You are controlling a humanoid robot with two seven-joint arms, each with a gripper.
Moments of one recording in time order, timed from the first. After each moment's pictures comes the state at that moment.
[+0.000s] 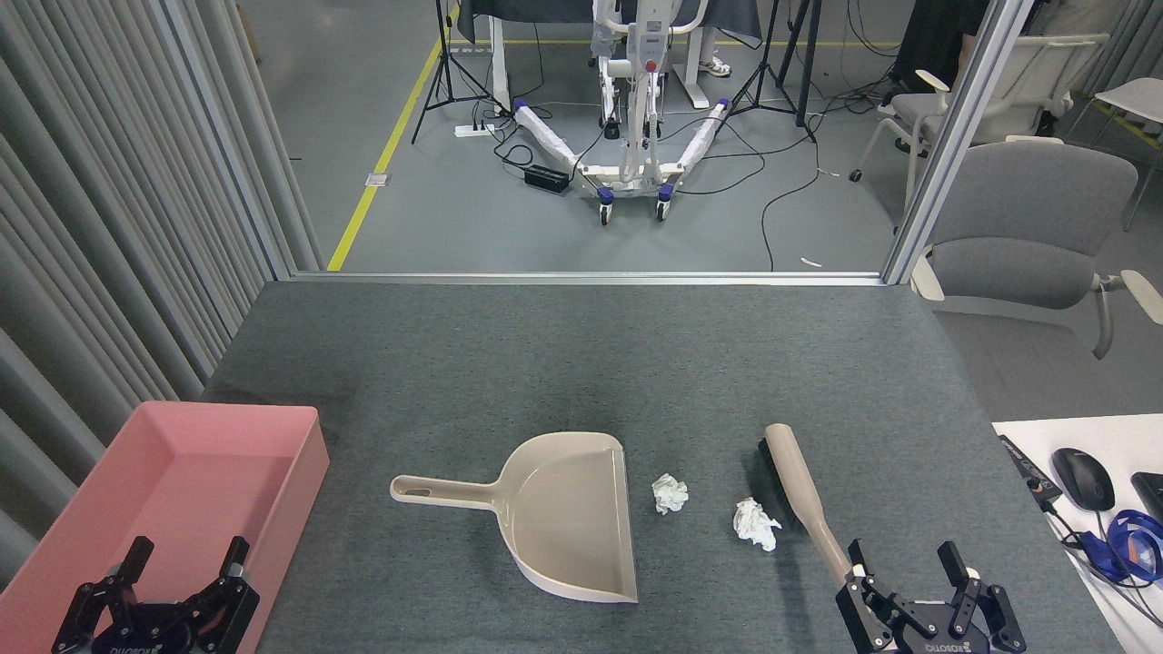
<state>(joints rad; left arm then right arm) 0.27 0.35 0.12 -1.67 -1.12 -0.12 0.22 0.25 -0.19 -0.03 -1.71 1.22 -0.03 -0.11</state>
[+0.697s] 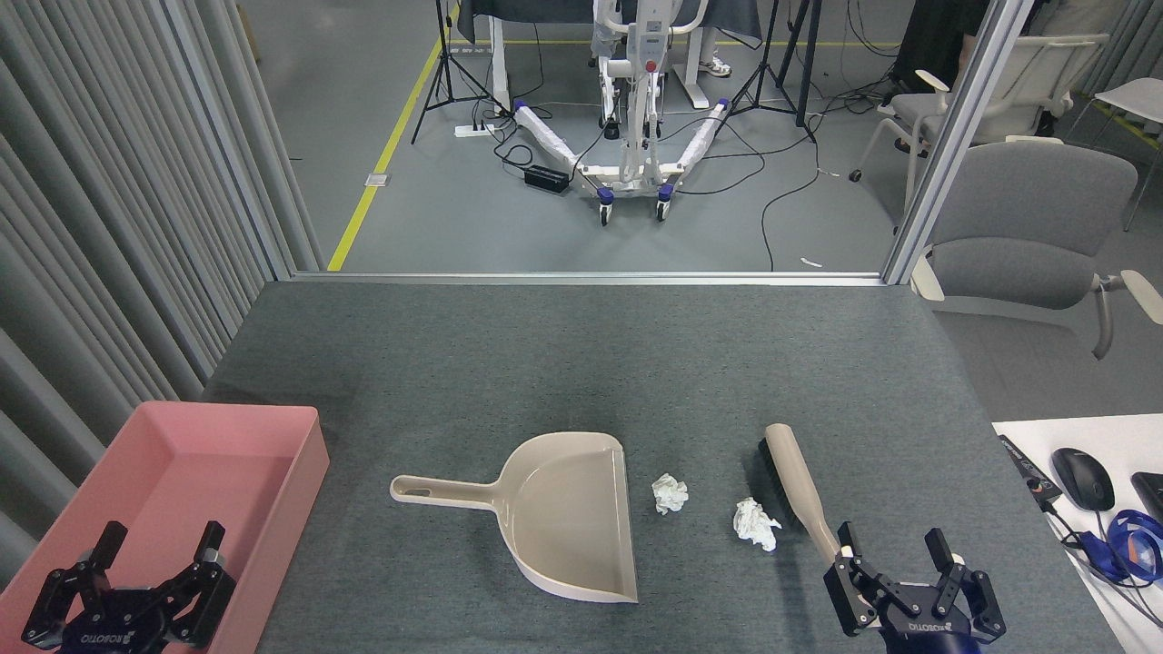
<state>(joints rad) 0.27 0.42 0.13 -1.68 -1.07 -0.10 0.23 0.18 -0.15 -0.01 -1.64 1.23 0.00 -0.11</state>
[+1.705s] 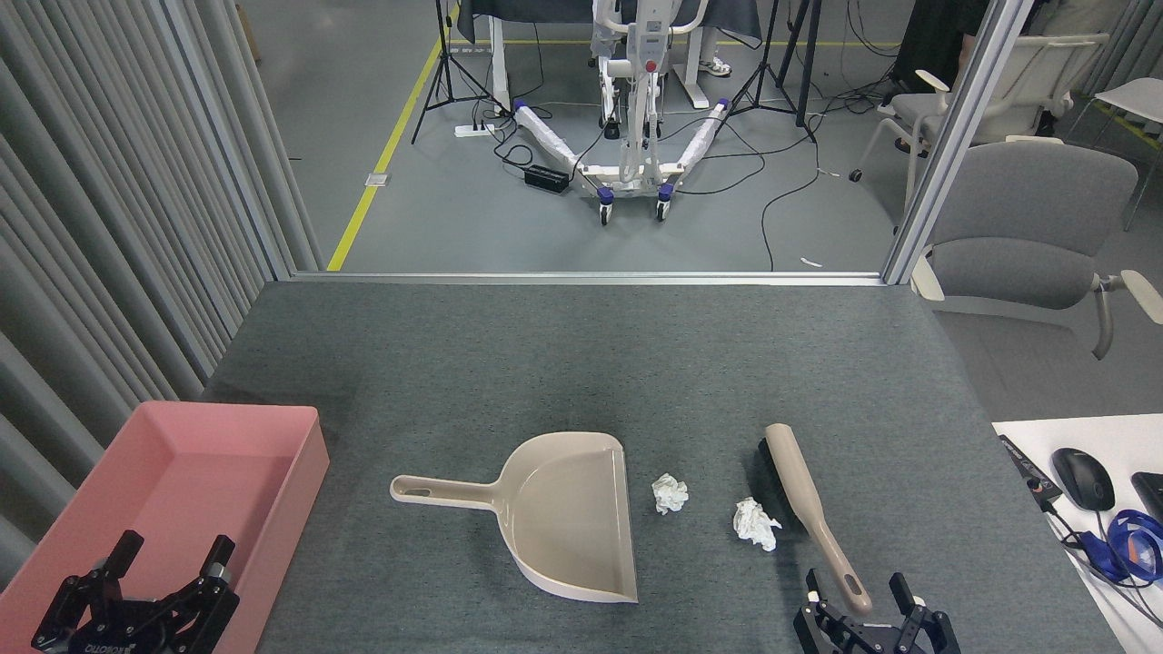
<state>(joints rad) 0.30 0.44 0.12 -1.68 -0.99 -0.19 0.22 0.17 -0.13 0.05 -1.47 1.28 0.00 -0.16</state>
